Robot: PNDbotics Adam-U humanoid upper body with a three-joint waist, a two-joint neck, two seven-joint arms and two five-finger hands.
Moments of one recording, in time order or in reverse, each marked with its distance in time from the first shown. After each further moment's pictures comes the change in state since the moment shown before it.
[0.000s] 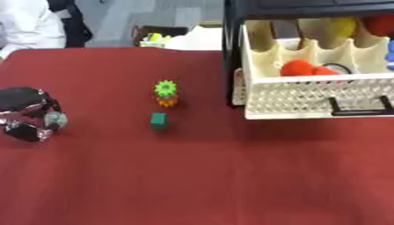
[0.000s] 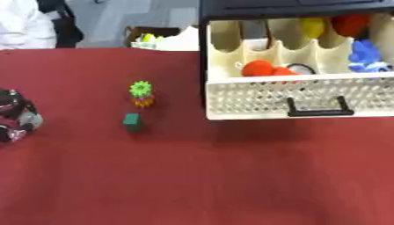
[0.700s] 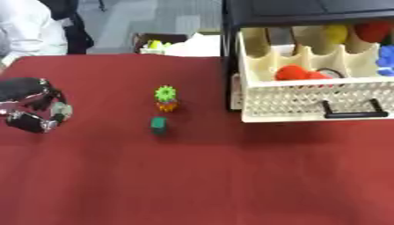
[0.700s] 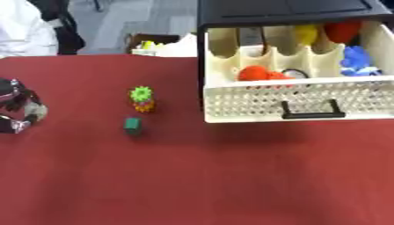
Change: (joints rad) left arm -0.026 0.000 0.000 -0.090 0.125 0.008 -0.047; right arm 0.001 0.000 0.000 0.000 -0.021 0.017 -0.002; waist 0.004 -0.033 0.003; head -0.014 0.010
